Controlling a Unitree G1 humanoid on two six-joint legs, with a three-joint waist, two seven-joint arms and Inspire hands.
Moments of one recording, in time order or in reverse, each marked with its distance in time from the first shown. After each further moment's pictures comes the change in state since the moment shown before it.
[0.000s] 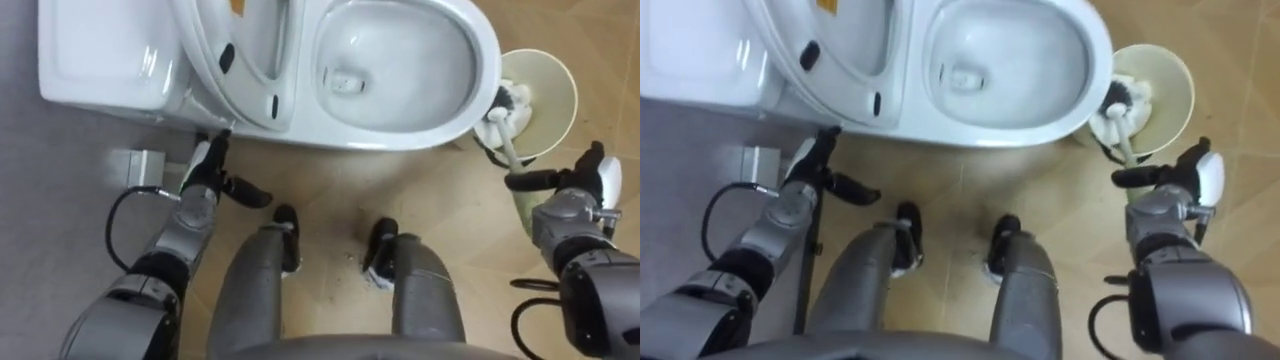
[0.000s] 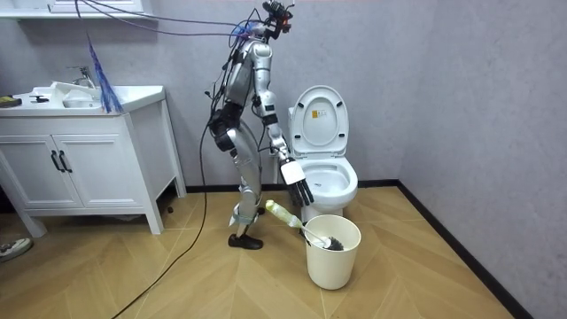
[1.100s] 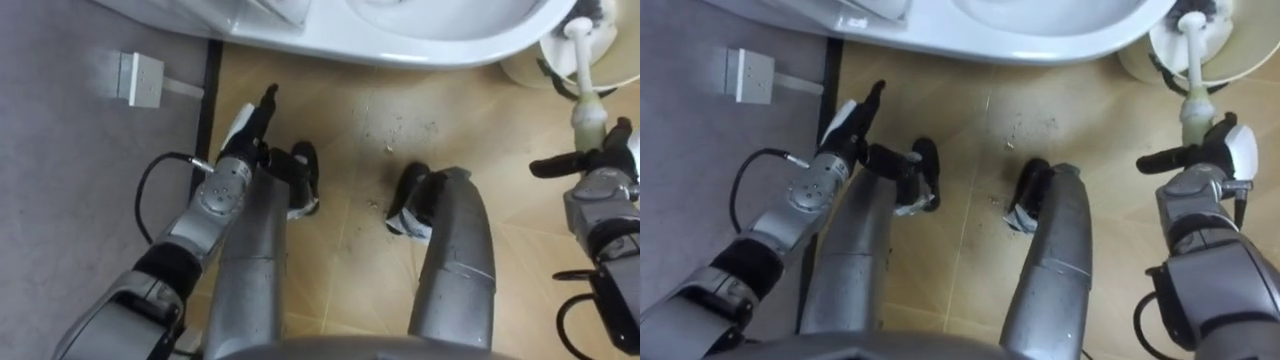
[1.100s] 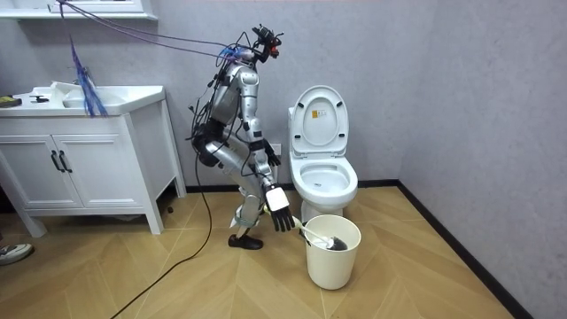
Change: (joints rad) left arm 0.041 0.037 -0.204 -0.248 -0.135 0.018 -0.027; right arm -0.008 -0.105 0.225 0.013 0.120 0.033 0.058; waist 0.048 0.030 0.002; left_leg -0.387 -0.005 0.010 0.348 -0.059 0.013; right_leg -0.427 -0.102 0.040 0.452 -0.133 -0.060
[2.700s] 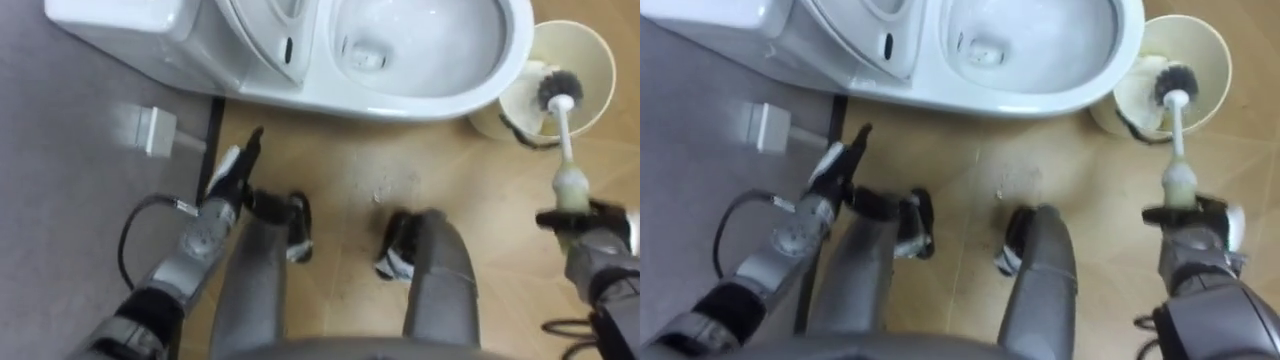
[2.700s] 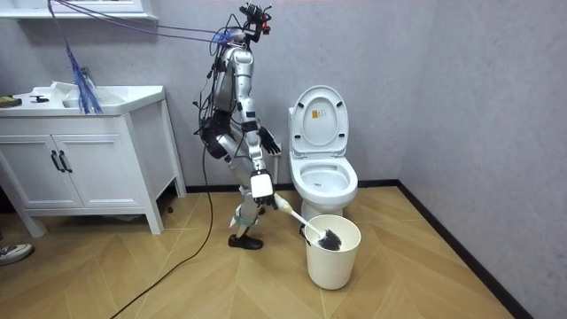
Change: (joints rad) left arm 0.201 0.063 0.030 -0.023 -0.001 -0.005 0.003; right arm 0.182 0.038 -0.068 0.018 0.406 0.018 0.080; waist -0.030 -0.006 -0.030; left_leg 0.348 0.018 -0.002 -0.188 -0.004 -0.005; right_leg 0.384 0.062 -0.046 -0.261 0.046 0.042
